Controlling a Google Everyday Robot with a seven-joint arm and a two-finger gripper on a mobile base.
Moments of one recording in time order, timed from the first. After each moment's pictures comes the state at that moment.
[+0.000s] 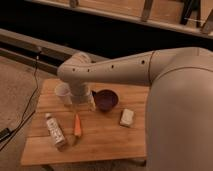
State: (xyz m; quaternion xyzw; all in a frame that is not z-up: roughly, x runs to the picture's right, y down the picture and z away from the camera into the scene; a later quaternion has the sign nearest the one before) arm -0.107 0.103 0.703 -0.26 0.23 0.64 0.68
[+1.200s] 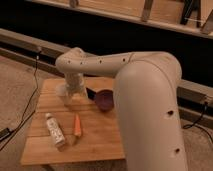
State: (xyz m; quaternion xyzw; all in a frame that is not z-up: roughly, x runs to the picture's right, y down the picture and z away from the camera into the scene) arm -0.160 0.047 0.784 -0.30 0.18 0.59 0.73
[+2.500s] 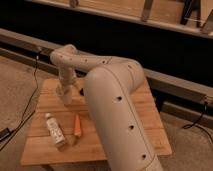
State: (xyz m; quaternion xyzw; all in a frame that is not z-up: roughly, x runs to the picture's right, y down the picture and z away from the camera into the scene) arm -0.214 0.021 0.876 -0.31 0.16 0.56 0.75
